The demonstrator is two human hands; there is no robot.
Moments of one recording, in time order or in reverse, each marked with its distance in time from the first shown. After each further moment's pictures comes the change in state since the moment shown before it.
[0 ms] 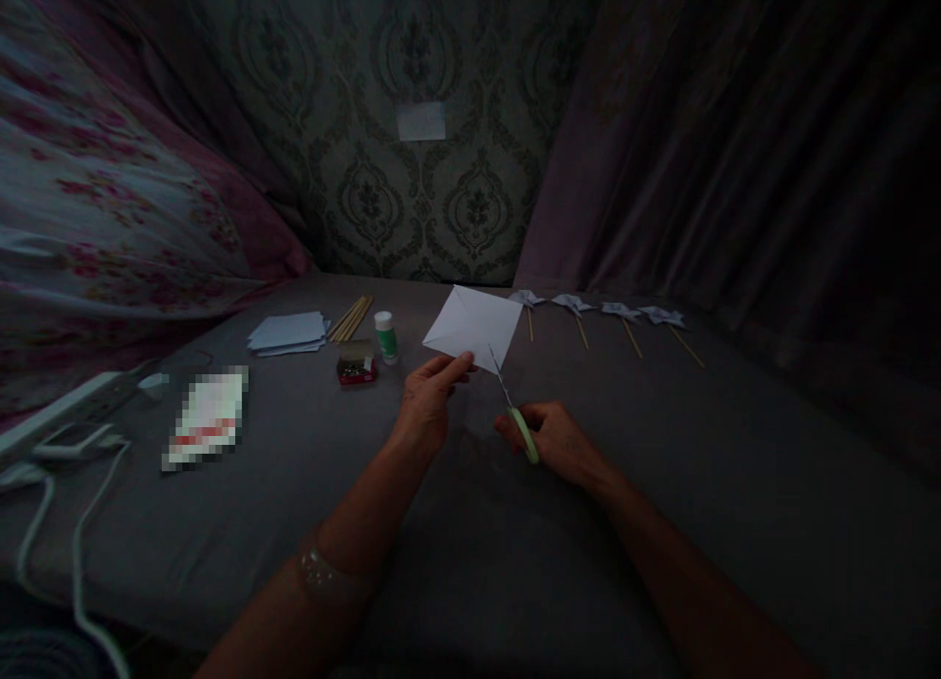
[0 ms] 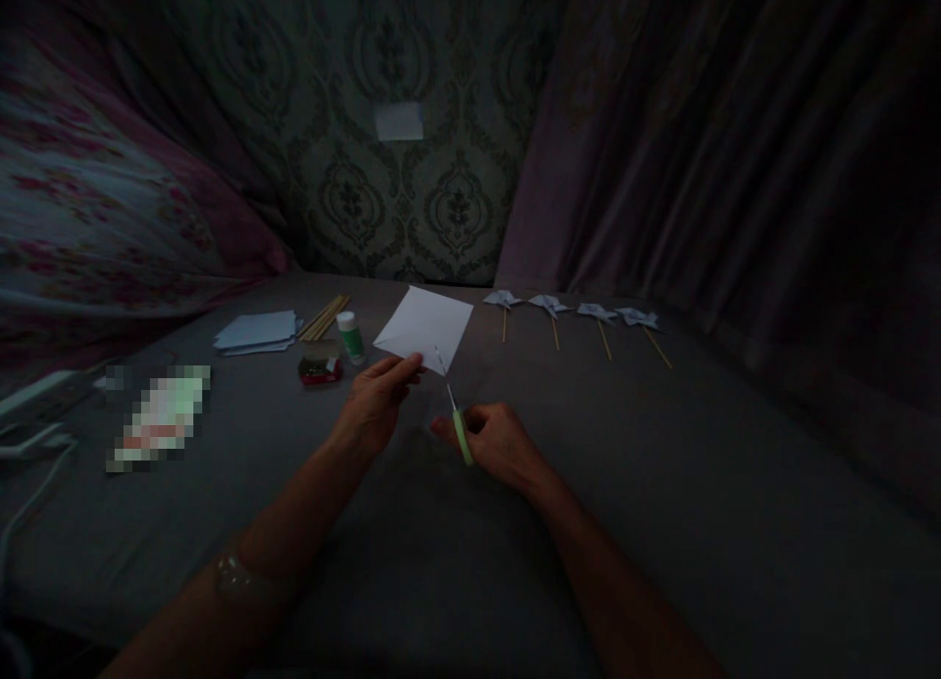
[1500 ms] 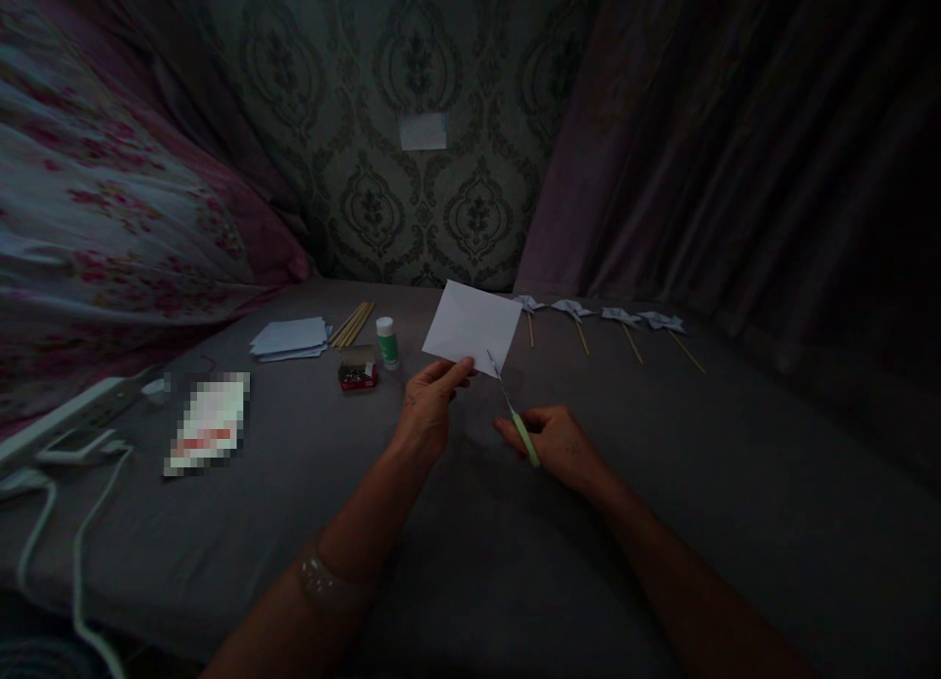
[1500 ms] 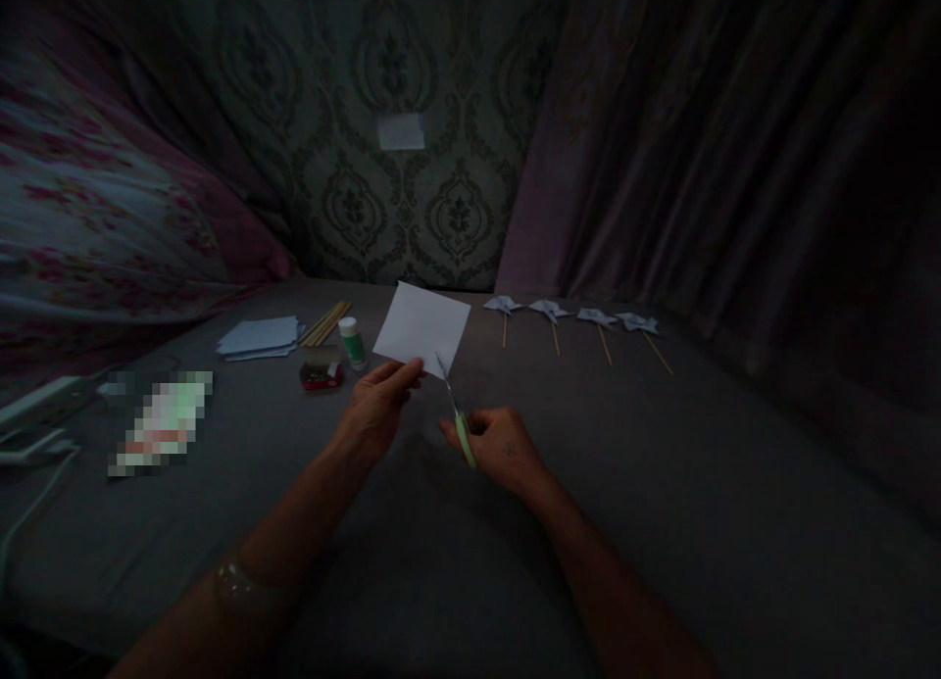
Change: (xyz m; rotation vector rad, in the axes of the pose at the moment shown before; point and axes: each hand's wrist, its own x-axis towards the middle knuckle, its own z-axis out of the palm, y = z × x) left_hand 0.002 -0.002 -0.002 -0.002 -0.018 0.040; right_hand 0.004 0.005 0.003 -0.068 0.124 -0.003
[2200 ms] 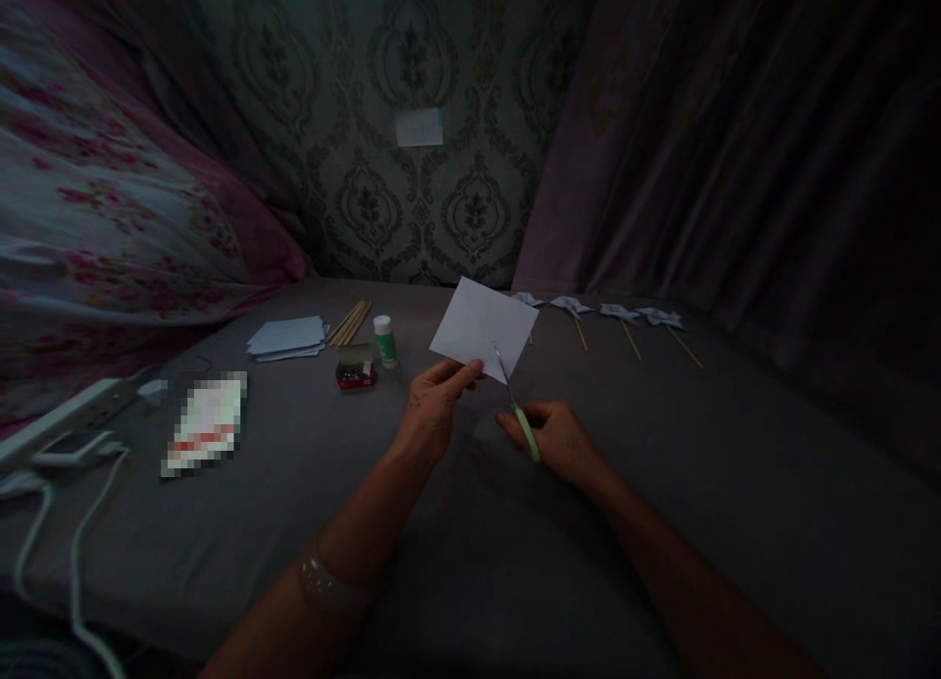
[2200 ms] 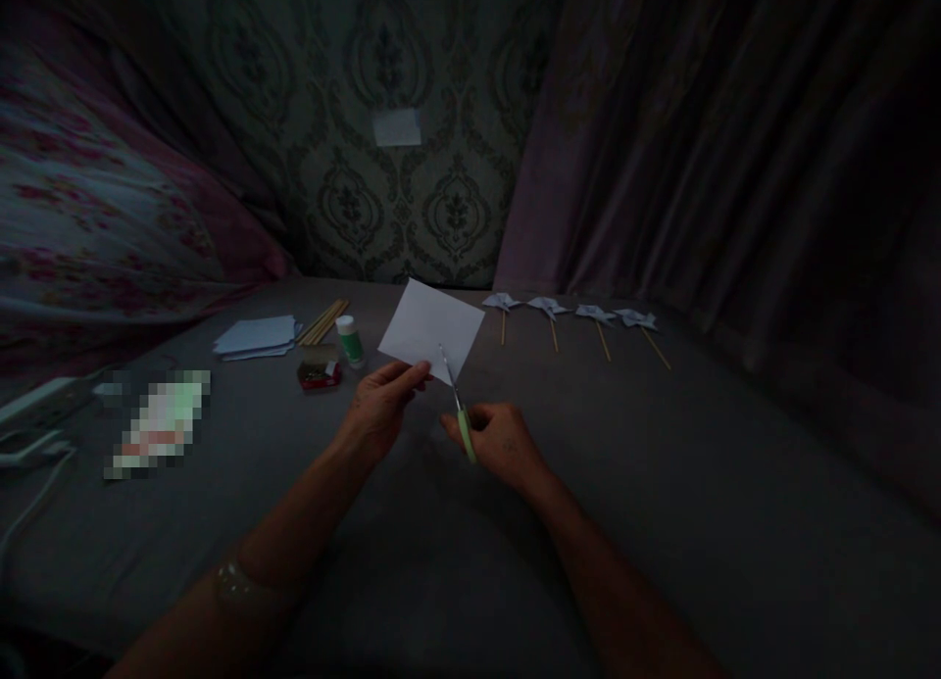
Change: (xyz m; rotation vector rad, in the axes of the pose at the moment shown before) left_hand -0.005 -0.001 0.005 0.060 -0.069 0.023; right_hand 0.001 -0.002 -0.002 0.046 0.015 -0.037
